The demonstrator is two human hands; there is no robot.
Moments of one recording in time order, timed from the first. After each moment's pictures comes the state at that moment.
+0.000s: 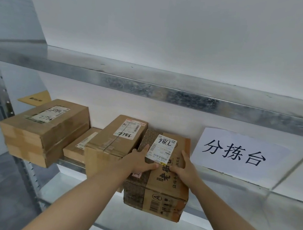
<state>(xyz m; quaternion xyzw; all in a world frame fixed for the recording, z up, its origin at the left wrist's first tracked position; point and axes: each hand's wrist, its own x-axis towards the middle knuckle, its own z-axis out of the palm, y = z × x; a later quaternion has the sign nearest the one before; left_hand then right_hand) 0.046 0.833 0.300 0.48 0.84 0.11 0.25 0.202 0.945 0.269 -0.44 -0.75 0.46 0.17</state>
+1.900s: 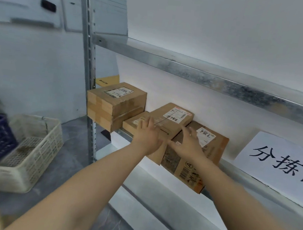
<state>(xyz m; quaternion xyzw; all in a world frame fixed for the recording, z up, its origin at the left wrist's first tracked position) 0.031 0.705 0.308 0.41 0.91 0.05 -0.06 0.127 0.829 0.315 -0.27 -0.93 0.23 0.10</state>
